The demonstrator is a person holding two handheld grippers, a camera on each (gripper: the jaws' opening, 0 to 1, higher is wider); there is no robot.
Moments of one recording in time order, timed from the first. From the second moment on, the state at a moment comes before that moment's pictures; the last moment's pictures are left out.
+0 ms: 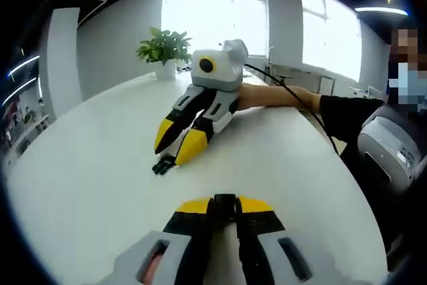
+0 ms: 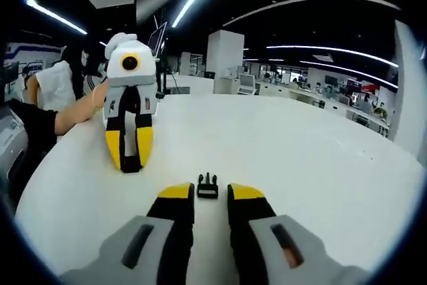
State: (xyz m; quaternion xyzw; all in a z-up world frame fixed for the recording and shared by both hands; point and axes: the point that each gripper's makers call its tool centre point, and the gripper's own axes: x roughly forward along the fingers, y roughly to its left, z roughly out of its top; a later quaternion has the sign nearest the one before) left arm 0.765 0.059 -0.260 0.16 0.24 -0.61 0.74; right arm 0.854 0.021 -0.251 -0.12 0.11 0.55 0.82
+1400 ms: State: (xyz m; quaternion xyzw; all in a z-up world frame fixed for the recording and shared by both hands) left arm 0.765 0.059 -0.259 0.16 0.24 -0.61 0.74; right arm 0.775 0.039 -0.248 -0.20 0.08 0.66 0.72
